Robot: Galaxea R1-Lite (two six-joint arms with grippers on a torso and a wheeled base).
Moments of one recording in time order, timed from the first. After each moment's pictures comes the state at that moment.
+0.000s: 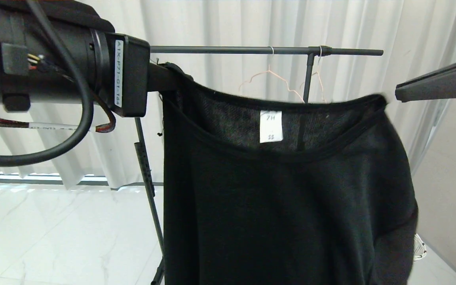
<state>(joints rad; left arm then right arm) -0.73 1.44 -1.60 0.48 0.04 0.07 0.85 1.41 -1.88 0.88 0.11 -0.04</state>
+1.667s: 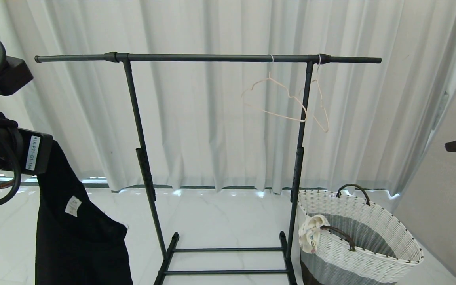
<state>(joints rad) -0.15 1.28 -1.20 0.47 0.26 0.18 0.42 1.25 -1.49 0.83 -0.30 0.12</state>
